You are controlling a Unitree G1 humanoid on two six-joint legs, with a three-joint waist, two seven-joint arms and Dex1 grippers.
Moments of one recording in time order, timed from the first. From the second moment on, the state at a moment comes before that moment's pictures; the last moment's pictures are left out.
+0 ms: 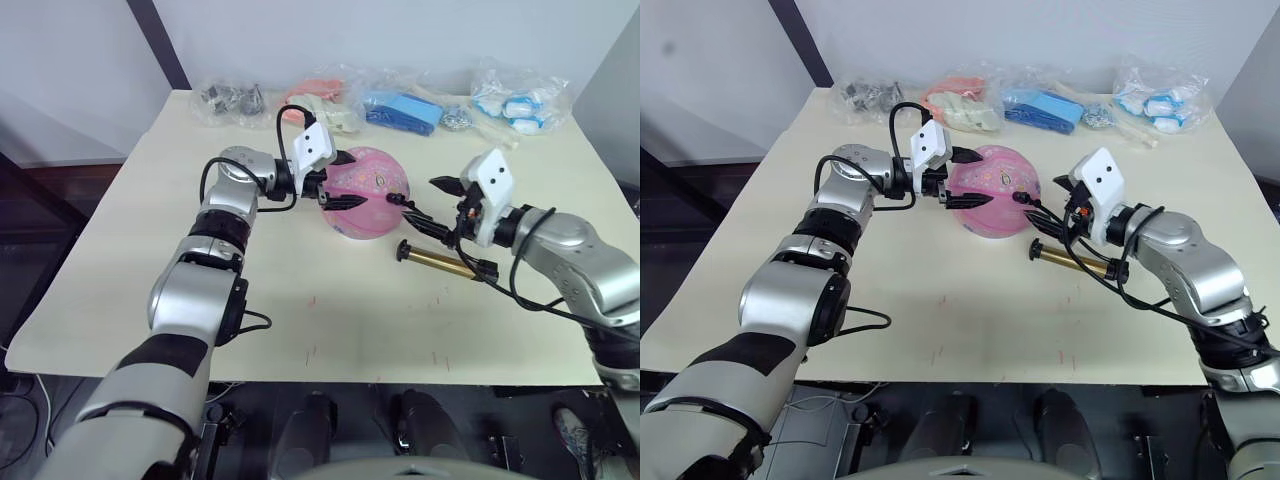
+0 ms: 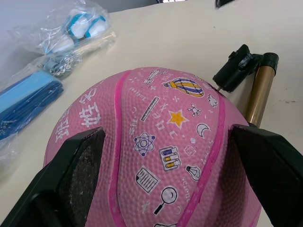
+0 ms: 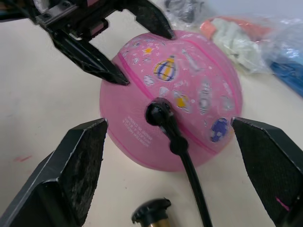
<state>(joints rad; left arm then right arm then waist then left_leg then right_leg) -1.19 0.39 -0.12 1.12 0.00 -0.25 -1.24 -0.57 -0.62 0.15 -0.18 0.50 0.59 0.60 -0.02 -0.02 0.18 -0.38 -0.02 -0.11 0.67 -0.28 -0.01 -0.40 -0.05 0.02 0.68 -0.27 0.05</state>
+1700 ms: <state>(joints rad) -1.19 0.39 -0.11 1.11 0.01 -0.23 -1.24 -0.72 -0.46 0.22 0.09 0.10 0.37 0.81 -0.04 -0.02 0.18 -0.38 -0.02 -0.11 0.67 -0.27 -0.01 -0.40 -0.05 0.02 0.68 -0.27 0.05</state>
